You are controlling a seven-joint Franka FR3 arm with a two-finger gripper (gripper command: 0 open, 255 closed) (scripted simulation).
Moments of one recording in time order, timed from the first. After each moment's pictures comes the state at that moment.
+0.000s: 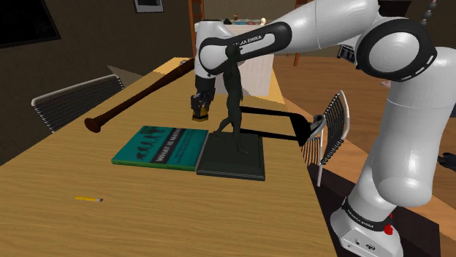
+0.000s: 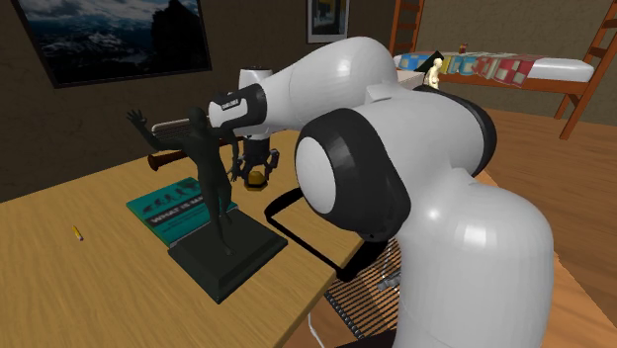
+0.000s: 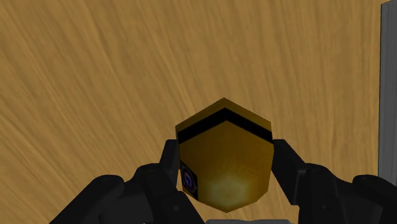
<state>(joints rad) 0.19 0.20 0.04 -1.71 0.05 2.07 -0.07</state>
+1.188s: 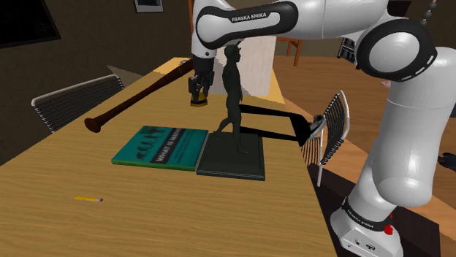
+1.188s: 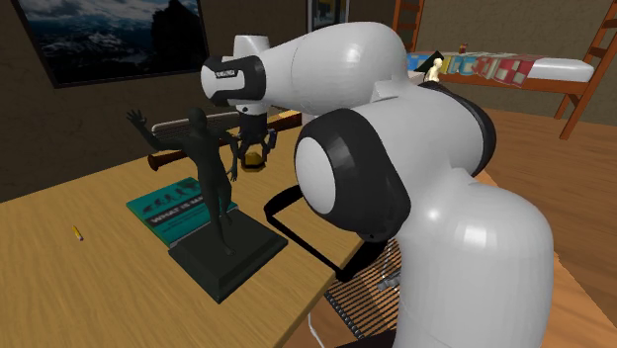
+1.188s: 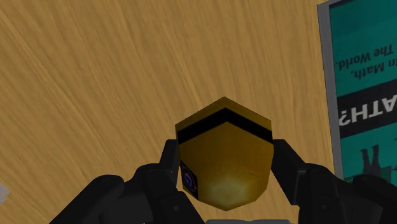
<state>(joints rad) 0.19 0.20 0.04 -1.53 0.04 1.88 -0.06</state>
